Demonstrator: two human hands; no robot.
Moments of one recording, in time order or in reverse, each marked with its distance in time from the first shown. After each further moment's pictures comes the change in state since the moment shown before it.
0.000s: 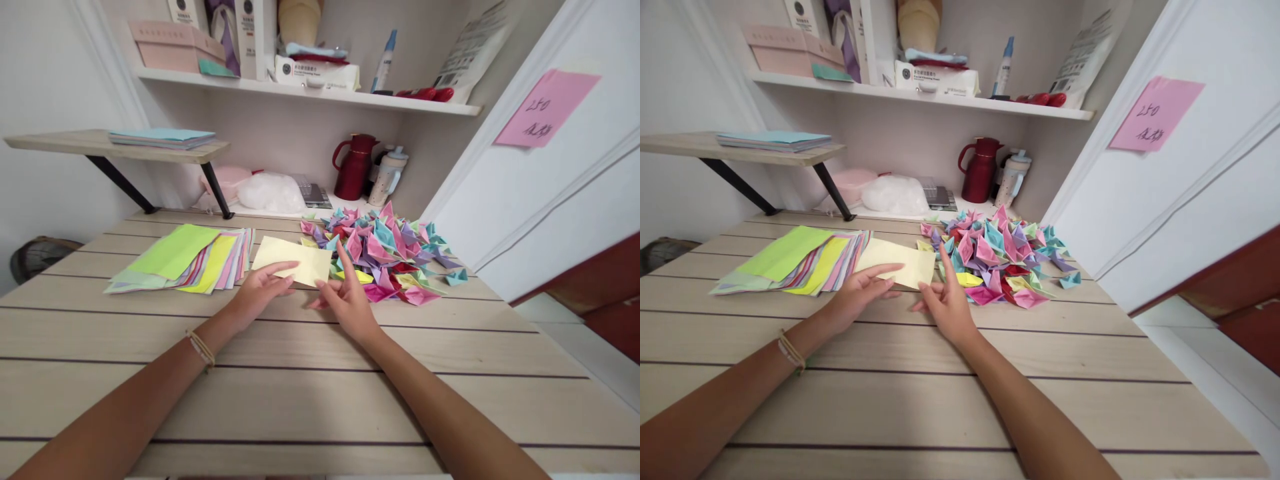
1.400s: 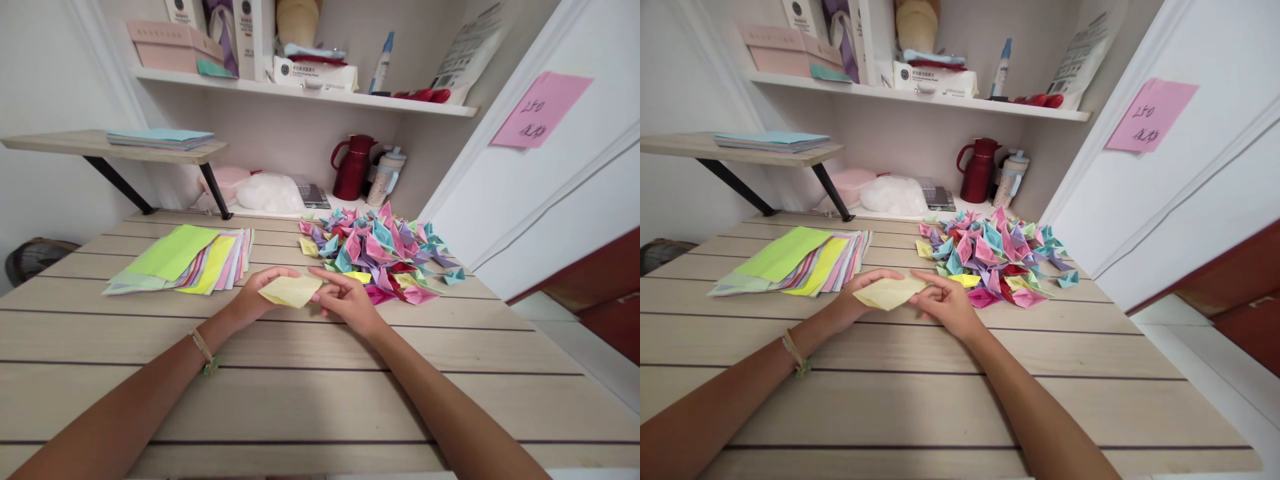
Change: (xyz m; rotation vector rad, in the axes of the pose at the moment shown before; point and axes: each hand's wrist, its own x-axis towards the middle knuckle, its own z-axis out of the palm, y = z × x) left_hand 0.002 -0.006 -0.009 0.131 -0.103 0.070; right_hand 0.003 -0.002 -0.013 -0.025 -0.180 0.103
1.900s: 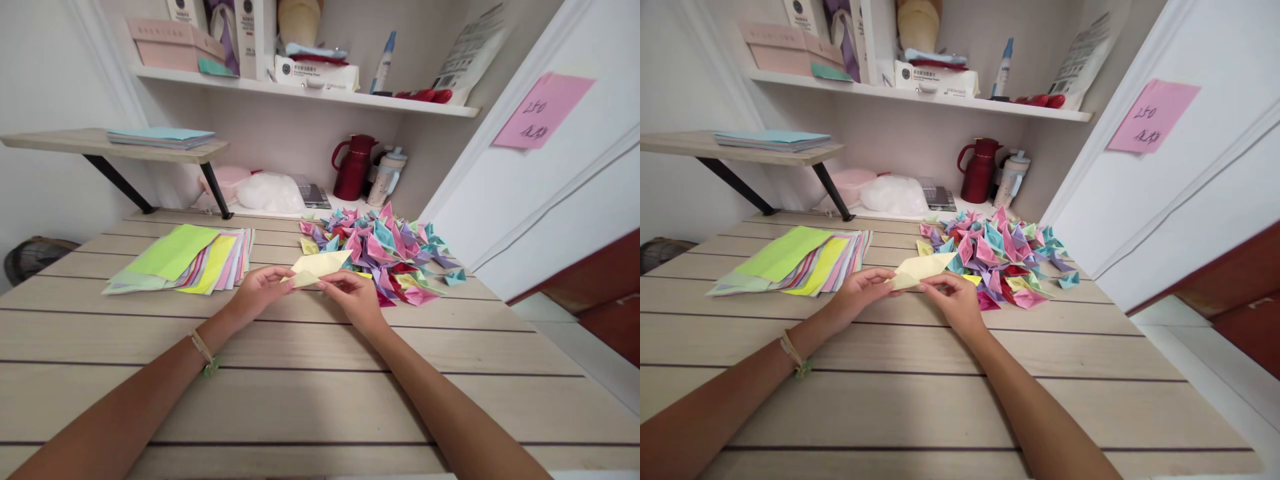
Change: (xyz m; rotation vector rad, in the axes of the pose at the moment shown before) left_hand 0.003 -0.003 0.004 -0.105 0.082 -0.028; right_hand 0.006 0.005 -0.003 -0.208 0.317 -0.215
